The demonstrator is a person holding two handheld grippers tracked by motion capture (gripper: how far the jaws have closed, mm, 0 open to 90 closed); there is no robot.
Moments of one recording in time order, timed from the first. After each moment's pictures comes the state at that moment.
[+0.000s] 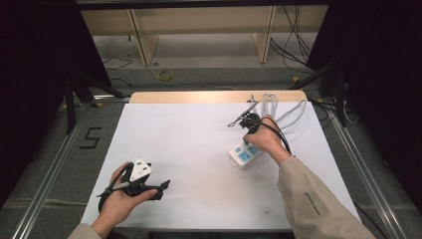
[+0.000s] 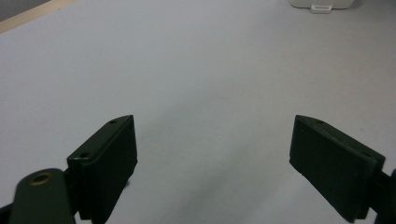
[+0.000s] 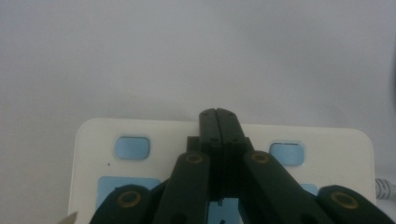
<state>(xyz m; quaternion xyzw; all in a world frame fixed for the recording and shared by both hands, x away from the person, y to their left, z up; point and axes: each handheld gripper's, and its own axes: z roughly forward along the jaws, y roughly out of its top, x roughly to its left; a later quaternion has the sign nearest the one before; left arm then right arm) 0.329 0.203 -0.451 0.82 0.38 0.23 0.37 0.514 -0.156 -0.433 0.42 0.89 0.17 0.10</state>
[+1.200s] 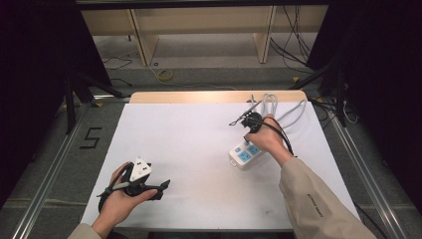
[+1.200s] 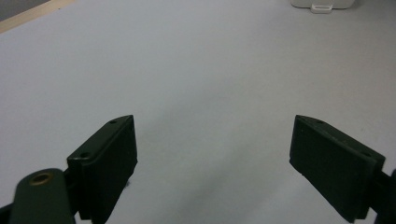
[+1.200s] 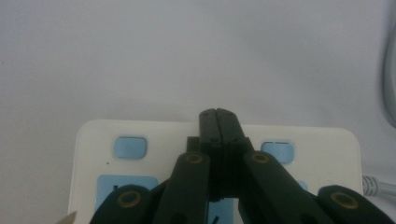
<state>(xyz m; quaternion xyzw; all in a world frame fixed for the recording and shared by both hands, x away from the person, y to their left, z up) 0.329 0.203 -0.451 0.81 0.38 0.23 0.37 0.512 -0.161 -0.429 0.42 0.88 0.18 0.11</state>
